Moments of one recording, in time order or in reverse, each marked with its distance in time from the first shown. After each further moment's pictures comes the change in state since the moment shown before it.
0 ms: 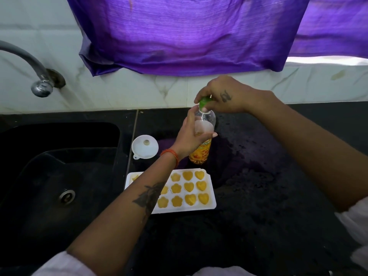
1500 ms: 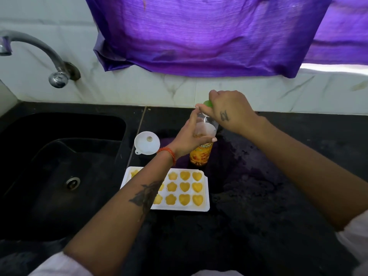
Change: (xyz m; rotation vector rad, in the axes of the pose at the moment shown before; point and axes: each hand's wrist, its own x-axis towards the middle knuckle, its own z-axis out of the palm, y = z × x) left_hand -0.006 0.011 -0.003 -0.007 -0.085 -0.054; right_hand -0.010 0.007 0.037 -0.215 0.312 0.058
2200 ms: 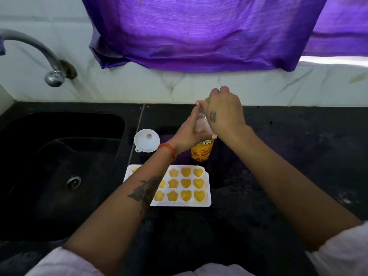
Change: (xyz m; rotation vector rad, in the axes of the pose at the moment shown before) left_hand -0.001 0.004 -0.003 0.061 -0.037 0.006; right_hand -0.005 -0.037 0.007 0.054 0.070 0.385
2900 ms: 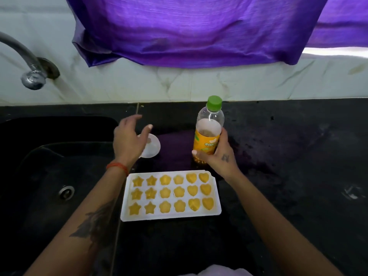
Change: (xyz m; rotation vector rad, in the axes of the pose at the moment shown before) left_hand -0.029 -0.082 -0.104 0.523 0.595 -0.162; right_hand -0.075 0.006 0.091 1.000 -0.247 0.432
